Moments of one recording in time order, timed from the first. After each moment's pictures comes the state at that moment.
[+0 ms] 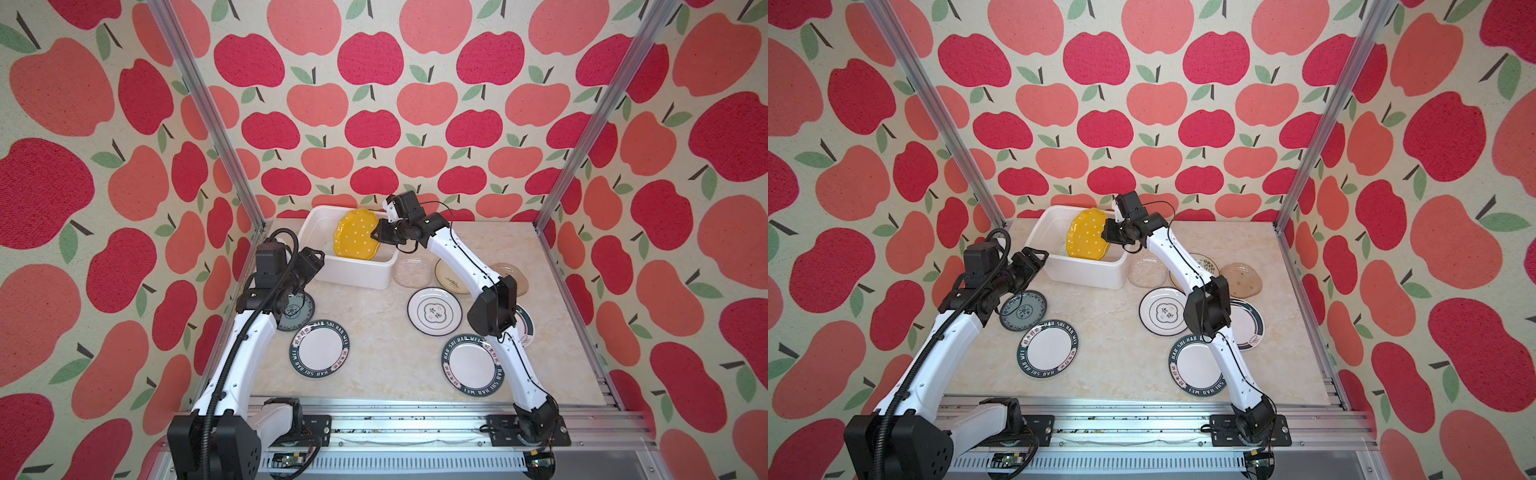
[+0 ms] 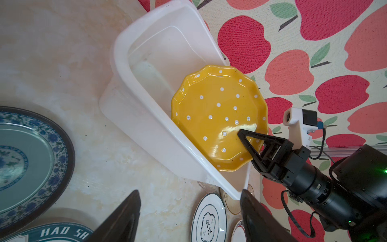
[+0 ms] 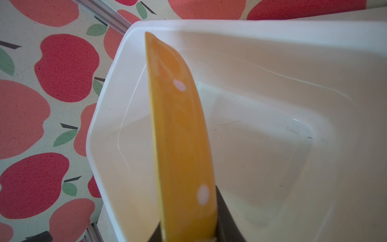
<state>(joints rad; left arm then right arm) -0.02 1.14 0.99 -0.40 0.26 -0.83 0.70 2.45 2.54 -0.79 -0.29 0.56</state>
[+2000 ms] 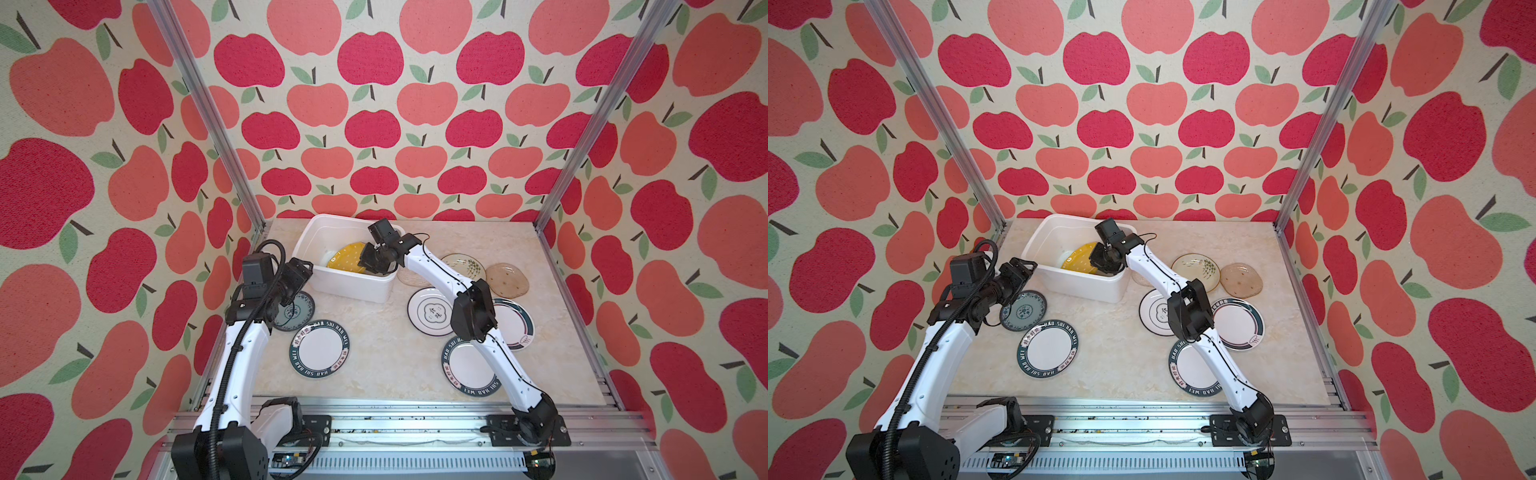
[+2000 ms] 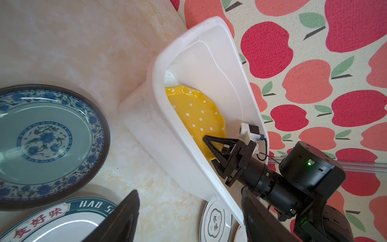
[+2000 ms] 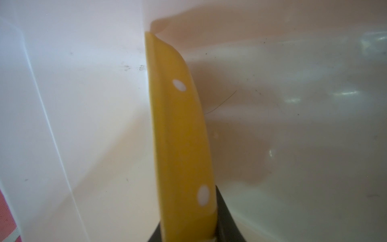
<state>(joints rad) 0.10 1.07 0.93 -0.48 0.33 -0.81 0.80 2.61 2.54 -0.80 -0.26 1.07</state>
